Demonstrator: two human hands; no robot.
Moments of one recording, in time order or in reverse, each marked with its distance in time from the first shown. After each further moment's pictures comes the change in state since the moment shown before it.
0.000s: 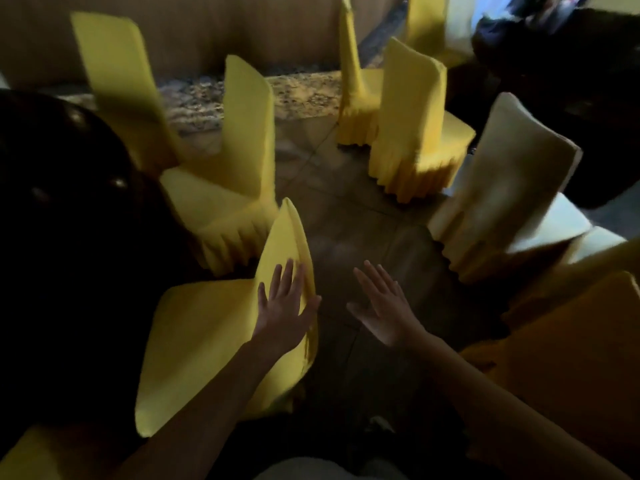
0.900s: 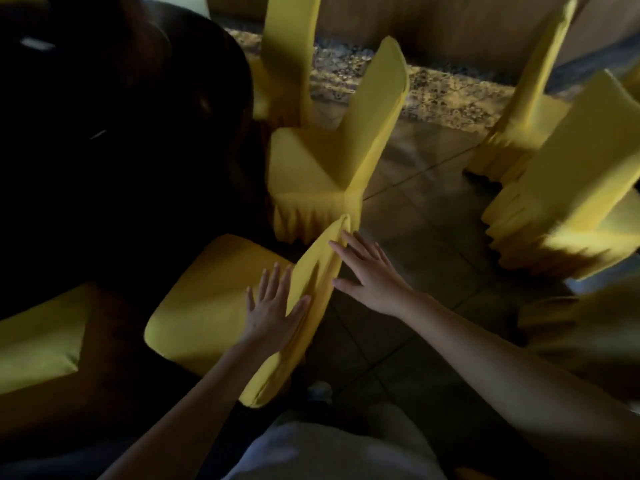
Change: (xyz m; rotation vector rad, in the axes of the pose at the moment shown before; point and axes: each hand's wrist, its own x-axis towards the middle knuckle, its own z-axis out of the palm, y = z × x) left_hand 0.051 -0.009 0.037 -0.166 0.179 -0.584; right_hand 0.204 -0.020 -0.046 -0.135 -0.341 -0.768
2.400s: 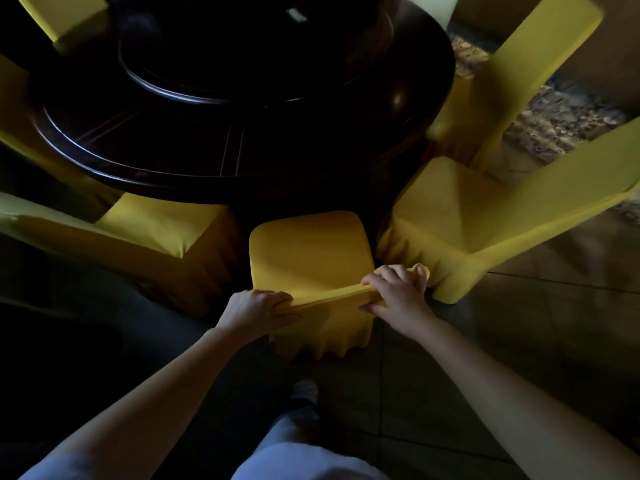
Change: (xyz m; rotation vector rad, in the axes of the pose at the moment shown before) left_hand -0.033 -0.045 -0.034 0.161 0.253 -0.361; right_hand 0.130 0.009 0.000 -0.218 -0.164 -0.473
